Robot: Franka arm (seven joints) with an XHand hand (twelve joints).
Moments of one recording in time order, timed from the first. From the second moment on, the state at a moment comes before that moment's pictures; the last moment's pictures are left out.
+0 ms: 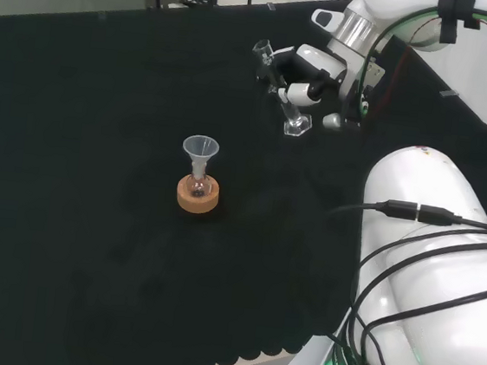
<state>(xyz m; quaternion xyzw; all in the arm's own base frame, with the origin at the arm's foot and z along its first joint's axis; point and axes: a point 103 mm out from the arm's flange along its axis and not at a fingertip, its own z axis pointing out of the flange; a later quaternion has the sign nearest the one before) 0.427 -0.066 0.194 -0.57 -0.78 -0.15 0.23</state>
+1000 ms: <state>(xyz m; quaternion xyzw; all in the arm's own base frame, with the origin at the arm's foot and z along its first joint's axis) 0.360 -0.027 0.197 -0.56 -0.80 0.04 0.22</state>
